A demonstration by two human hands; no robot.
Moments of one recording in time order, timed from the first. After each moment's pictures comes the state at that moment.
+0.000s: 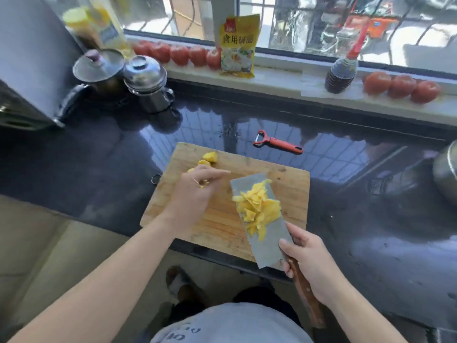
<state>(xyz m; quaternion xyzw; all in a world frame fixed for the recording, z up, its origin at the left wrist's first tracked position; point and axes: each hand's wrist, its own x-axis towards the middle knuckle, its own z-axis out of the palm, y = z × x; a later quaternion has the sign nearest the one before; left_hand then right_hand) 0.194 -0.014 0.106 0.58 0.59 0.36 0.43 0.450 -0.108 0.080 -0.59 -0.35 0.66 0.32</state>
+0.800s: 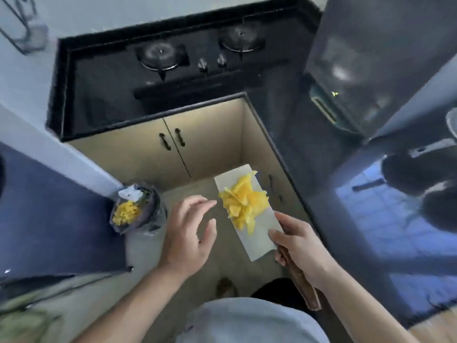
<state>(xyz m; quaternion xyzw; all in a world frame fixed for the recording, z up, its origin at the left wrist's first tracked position) -0.321 -0.311 0.062 0.35 0.85 0.39 -0.03 -0.182 -0.100 0.084 -0.29 -0.63 0.71 -0.04</state>
